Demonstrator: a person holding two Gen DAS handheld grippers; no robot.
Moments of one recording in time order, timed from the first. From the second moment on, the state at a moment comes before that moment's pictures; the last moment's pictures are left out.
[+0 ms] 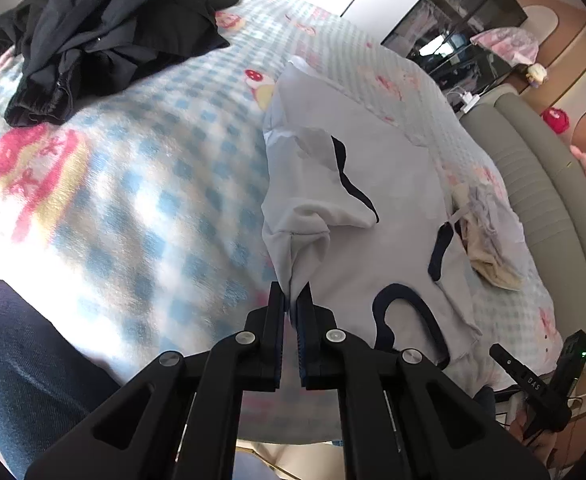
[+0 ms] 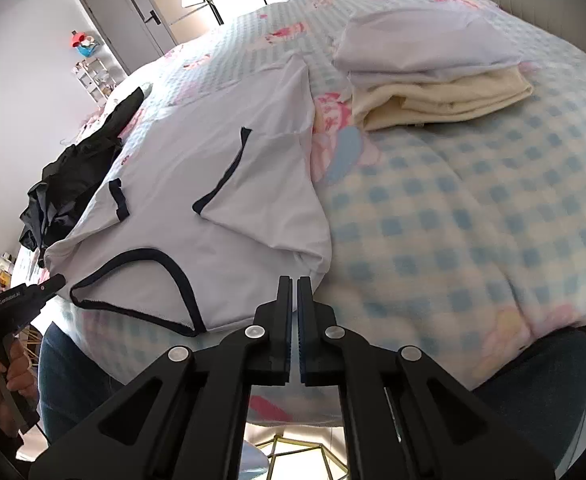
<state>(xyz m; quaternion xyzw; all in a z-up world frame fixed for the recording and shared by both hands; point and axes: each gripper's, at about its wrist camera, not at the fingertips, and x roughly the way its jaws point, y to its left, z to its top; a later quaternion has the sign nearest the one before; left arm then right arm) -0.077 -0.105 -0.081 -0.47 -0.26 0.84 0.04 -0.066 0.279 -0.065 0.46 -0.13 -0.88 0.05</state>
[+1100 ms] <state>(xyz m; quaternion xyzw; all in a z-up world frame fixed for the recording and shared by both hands) -0.101 -0.104 -0.125 -0.45 -0.37 0.81 0.05 -0.110 0.268 -0.124 0.50 -0.24 -0.83 0.09</state>
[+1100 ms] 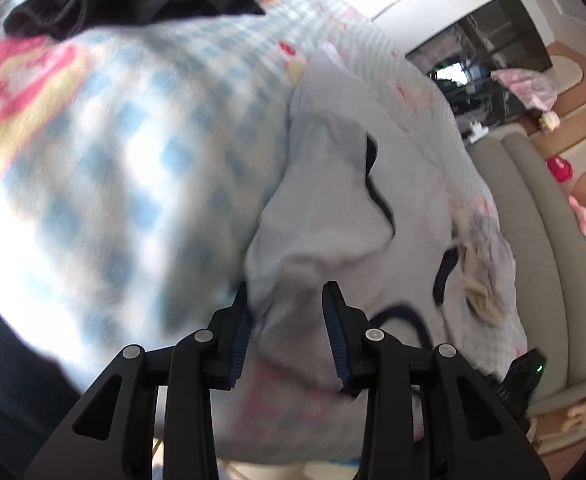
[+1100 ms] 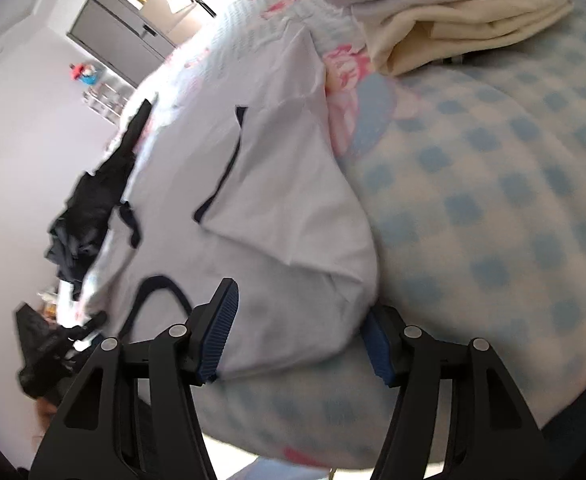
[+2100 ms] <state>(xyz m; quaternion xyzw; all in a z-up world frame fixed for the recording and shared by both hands) -0.108 -0.098 -0.071 -0.44 -0.28 0.85 0.02 -0.091 0.240 -0.054 0.43 -0.13 -0.89 0.07</state>
